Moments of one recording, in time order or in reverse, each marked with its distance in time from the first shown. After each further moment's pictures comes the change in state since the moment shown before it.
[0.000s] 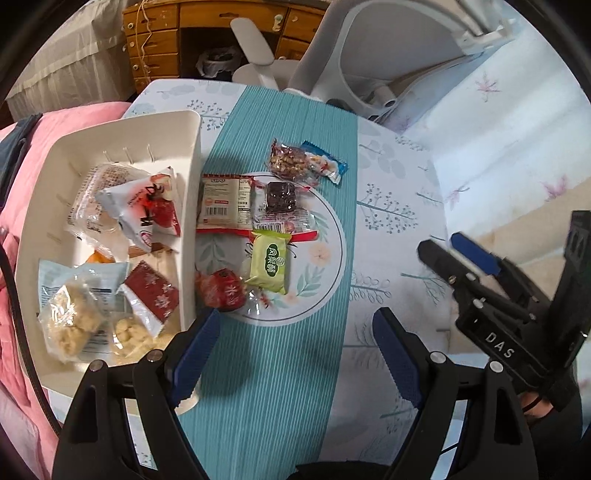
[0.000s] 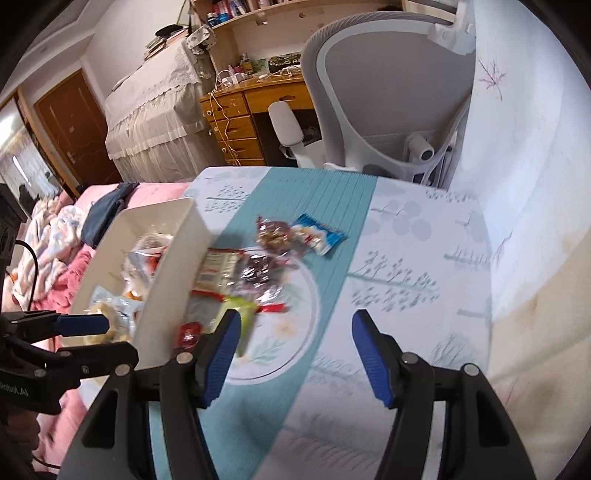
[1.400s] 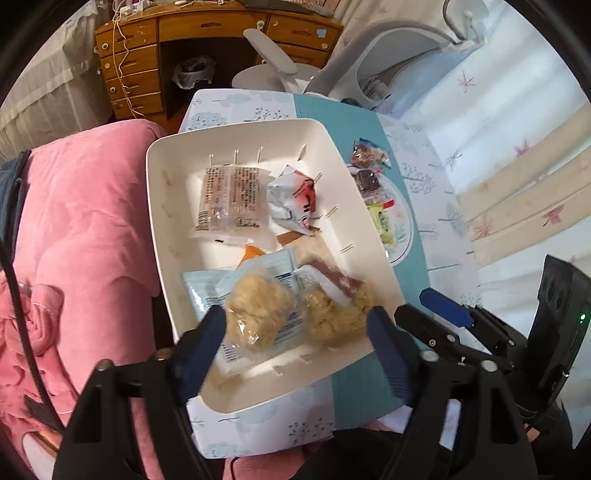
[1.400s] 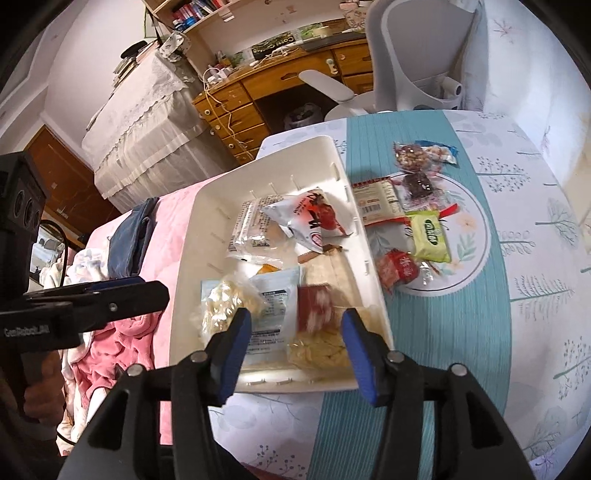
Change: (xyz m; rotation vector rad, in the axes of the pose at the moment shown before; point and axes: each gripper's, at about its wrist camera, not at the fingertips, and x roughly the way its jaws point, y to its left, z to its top) left arm -0.100 0.225 -0.010 0.243 0.032 -0.112; right arm 0.011 0.243 -0.056 0.323 0.047 0.033
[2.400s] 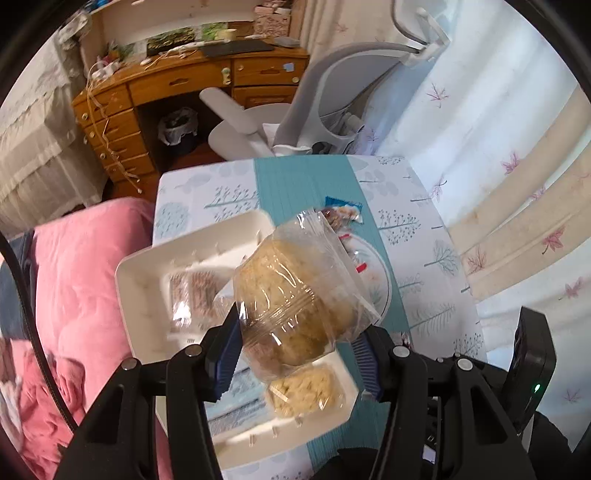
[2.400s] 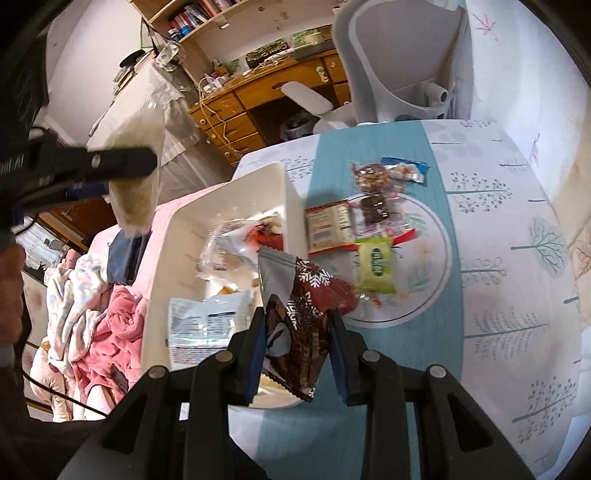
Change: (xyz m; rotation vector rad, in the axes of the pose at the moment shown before) left arm -0.015 -0.096 0.086 0.132 -0.103 0.098; right arm -0.015 -0.069 0.032 -0.014 -0.007 0.034
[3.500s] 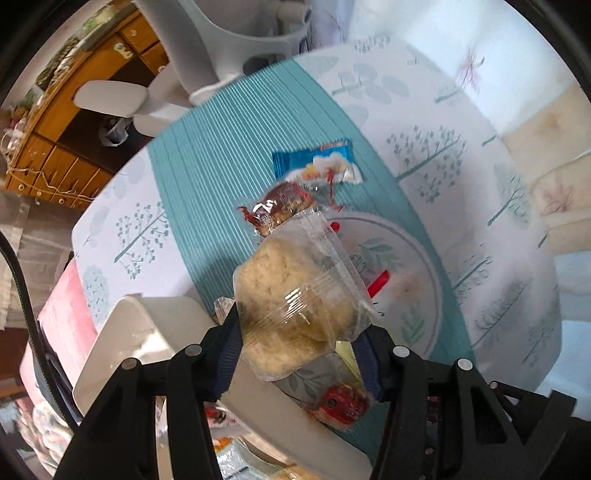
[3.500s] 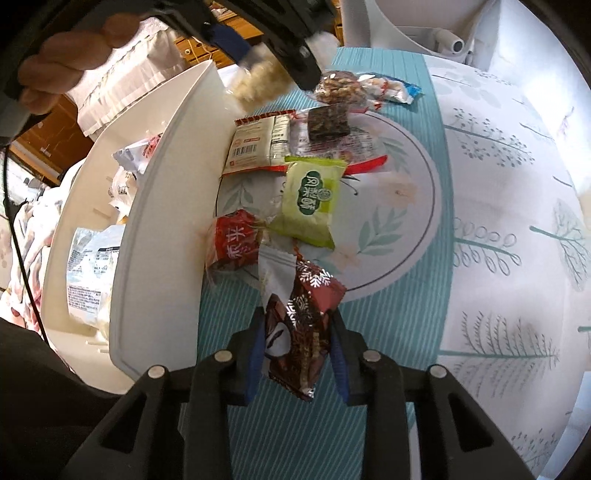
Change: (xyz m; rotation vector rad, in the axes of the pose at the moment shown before) left arm 0.232 -0.104 0.099 0.354 0.351 0.144; right arm 0.096 -0.067 -0.018 -0.130 0.216 -0.099
